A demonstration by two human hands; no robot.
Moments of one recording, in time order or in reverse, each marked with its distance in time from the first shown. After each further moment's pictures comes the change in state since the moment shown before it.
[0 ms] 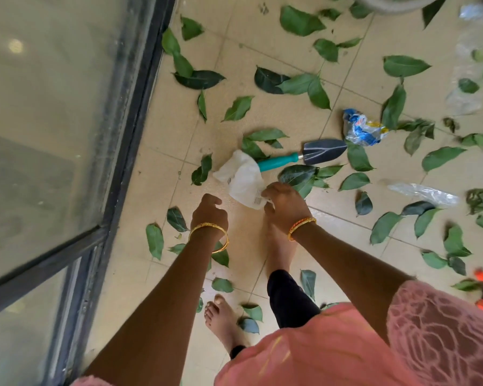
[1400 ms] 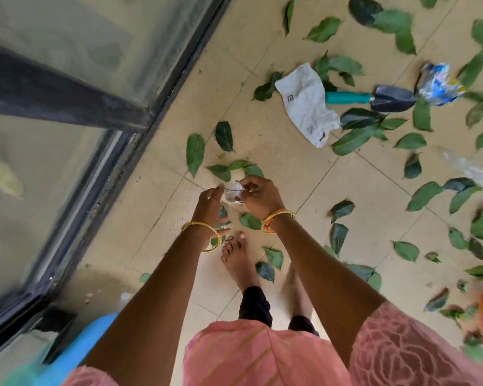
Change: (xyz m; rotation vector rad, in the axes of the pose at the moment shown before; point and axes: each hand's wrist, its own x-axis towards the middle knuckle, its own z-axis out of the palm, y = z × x) left_hand -0.038 -0.228 0.001 -0.885 -0.231 -0.288; right_hand -0.084 -0.136 0.177 0.665 -0.098 0.286
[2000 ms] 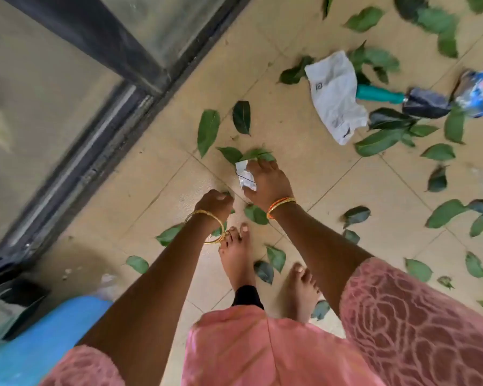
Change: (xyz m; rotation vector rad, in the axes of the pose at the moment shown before) left_hand 0.056 -0.055 -0.013 0.597 0.079 0.203; right_hand 0.036 0.040 0.013 -0.910 0.039 -0.576
